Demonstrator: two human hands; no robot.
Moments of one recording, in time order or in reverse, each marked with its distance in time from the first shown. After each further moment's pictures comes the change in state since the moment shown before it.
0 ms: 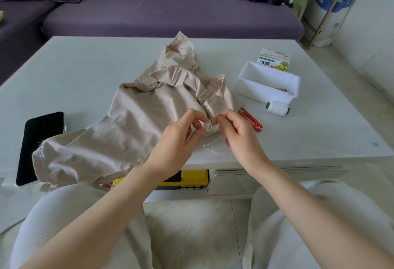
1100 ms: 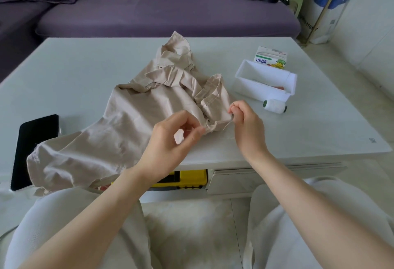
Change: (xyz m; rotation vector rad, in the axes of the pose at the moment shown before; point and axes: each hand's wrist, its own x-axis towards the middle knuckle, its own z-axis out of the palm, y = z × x) left_hand -0.004 0.009 -0.011 -0.199 0.027 0.012; right_hand 0.026 0.029 -0.011 -0.335 0.300 0.094
